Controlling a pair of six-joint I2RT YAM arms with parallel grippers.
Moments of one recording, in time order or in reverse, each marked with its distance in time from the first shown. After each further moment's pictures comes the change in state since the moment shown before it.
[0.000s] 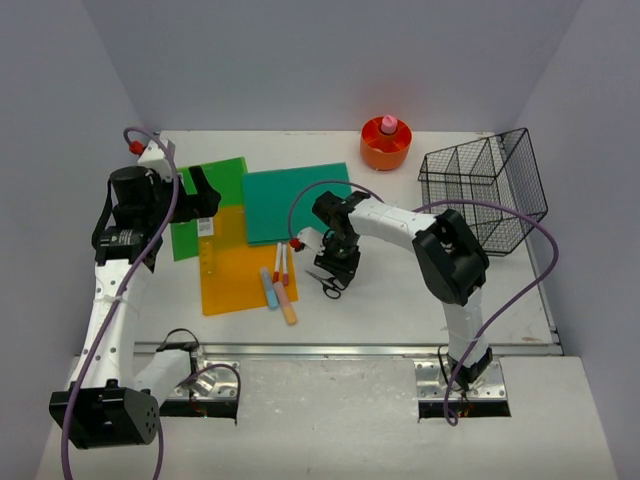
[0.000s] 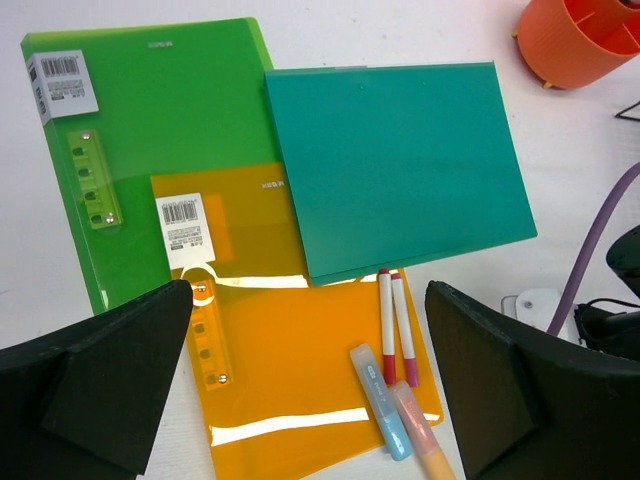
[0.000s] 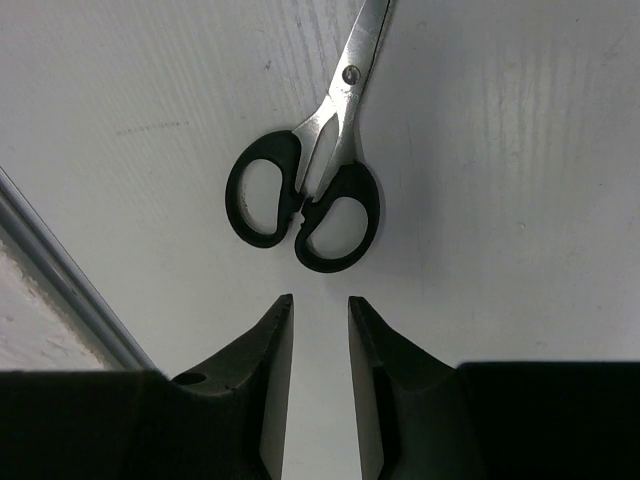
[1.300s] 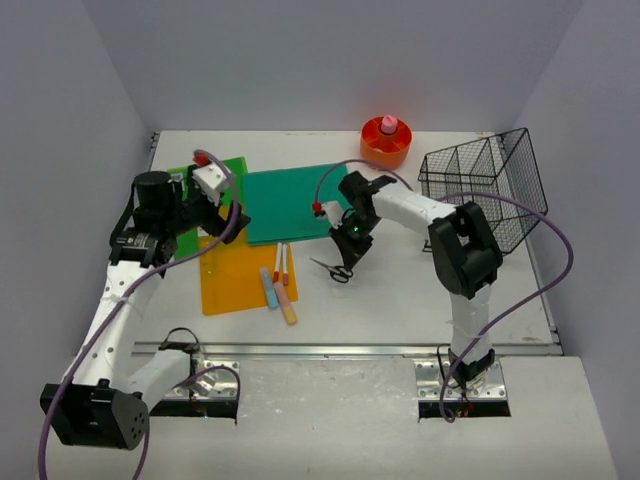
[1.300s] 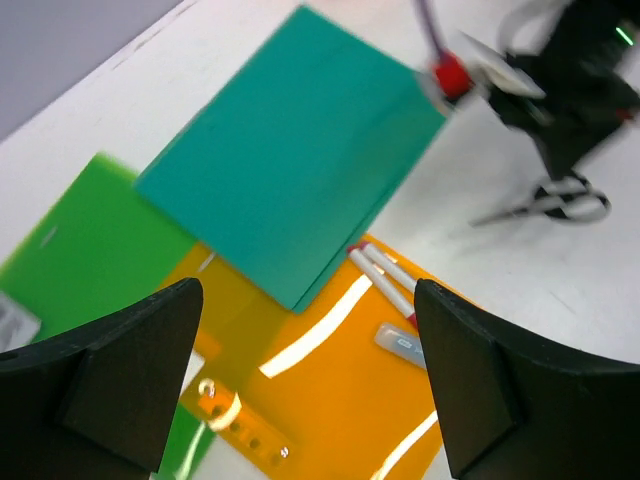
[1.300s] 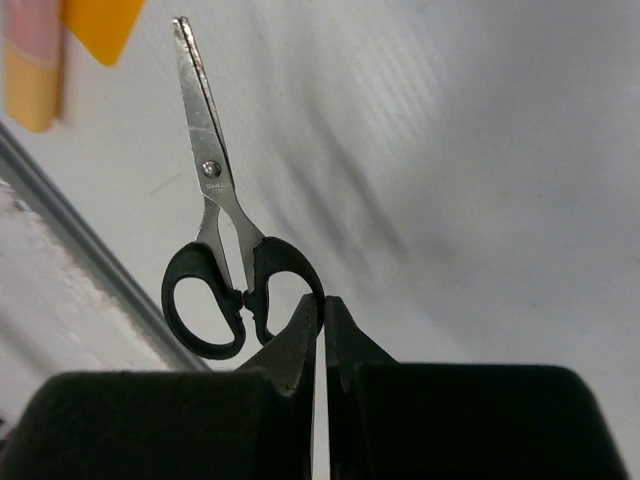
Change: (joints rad) left arm -0.116 -0.010 -0.062 0.061 0.337 0.500; right arm -0.151 -0.016 -0.030 0.068 -0.171 0.248
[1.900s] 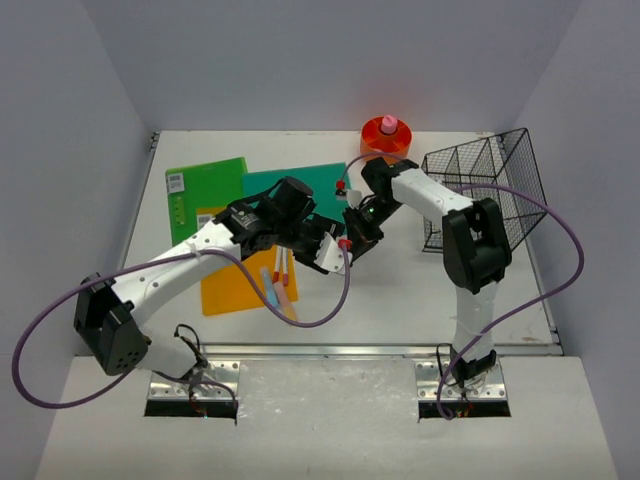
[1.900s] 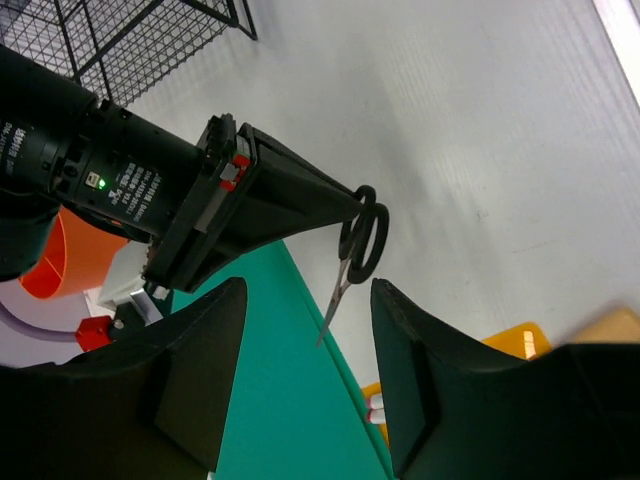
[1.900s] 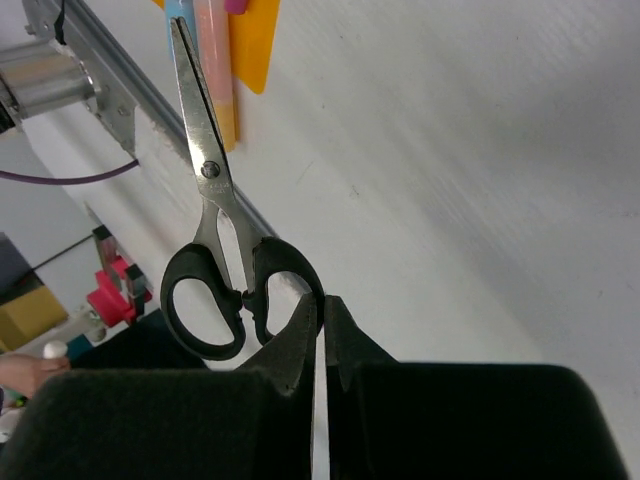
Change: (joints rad) left arm -0.749 0.408 0.262 -0.191 -0.070 0.827; right arm -0.153 0.004 0.114 -0.173 -0.272 0.244
